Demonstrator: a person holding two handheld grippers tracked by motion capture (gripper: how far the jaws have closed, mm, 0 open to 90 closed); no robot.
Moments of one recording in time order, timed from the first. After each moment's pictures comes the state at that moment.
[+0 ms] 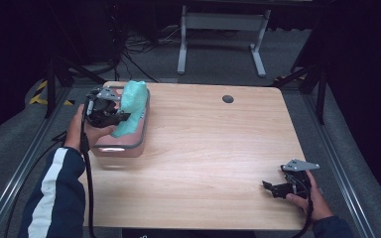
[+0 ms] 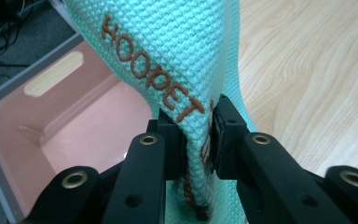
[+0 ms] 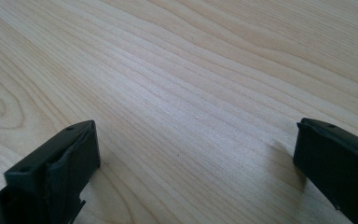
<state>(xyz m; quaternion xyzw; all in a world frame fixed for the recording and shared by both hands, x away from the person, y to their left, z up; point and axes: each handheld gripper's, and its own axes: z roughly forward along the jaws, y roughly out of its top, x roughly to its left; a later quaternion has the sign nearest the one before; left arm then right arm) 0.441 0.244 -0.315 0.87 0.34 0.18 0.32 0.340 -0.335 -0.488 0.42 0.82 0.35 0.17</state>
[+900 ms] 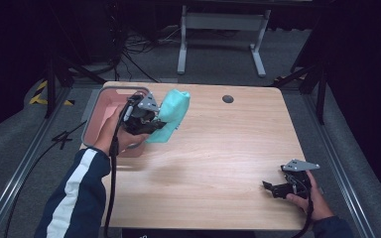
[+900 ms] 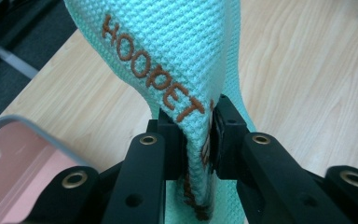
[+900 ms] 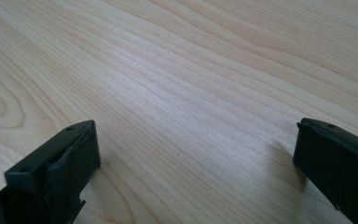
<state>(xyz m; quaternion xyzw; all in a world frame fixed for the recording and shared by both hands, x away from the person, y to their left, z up) 0.420 0.147 -0.302 0.91 0.21 0.16 0.31 0.340 -0.335 -0.488 0.42 0.82 0.35 0.17</state>
